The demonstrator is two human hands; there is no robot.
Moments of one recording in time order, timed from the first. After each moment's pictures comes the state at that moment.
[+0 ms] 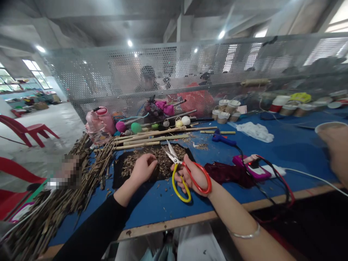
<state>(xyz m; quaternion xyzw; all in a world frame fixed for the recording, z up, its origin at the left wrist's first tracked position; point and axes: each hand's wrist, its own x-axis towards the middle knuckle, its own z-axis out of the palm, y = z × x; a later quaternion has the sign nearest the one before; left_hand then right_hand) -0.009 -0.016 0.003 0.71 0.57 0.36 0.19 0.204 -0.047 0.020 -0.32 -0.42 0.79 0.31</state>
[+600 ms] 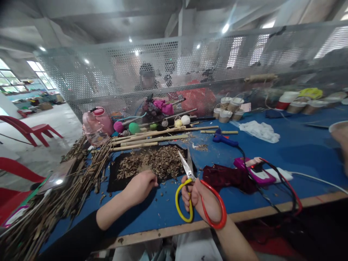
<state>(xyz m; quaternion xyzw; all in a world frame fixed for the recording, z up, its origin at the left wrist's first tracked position) 0.001 -0.051 0.006 0.83 0.52 0.12 0.17 0.227 -0.082 -0.021 -0.26 -0.35 0.78 0.46</state>
